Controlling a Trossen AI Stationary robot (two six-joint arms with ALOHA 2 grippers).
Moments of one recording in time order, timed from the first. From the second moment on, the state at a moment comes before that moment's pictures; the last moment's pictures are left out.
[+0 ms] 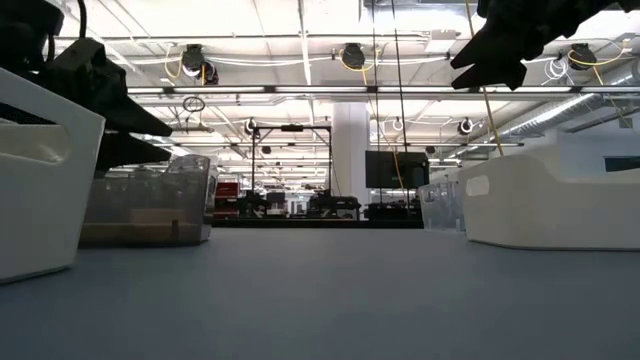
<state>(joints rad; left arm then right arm) -0.31 0.74 0.03 0.38 -0.51 -0.68 0.05 0.75 0.63 -0.39 0.28 0.38</state>
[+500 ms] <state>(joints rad) -0.31 0.74 0.02 0.50 -0.49 -0.41 0.05 0.49 0.29 0.00 0.28 0.38</state>
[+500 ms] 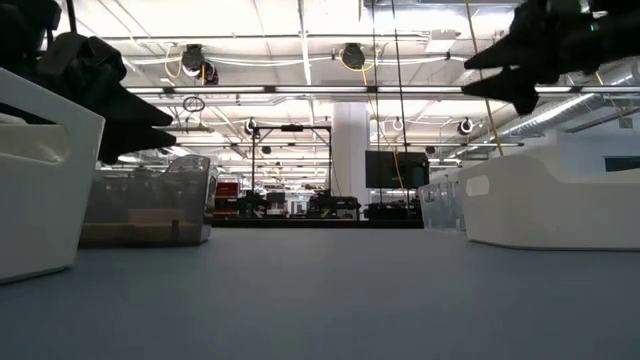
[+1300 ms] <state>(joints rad) -0.31 0.74 0.02 0.51 -0.50 -0.35 0.08 0.22 0.02 0.08 0.28 0.38</state>
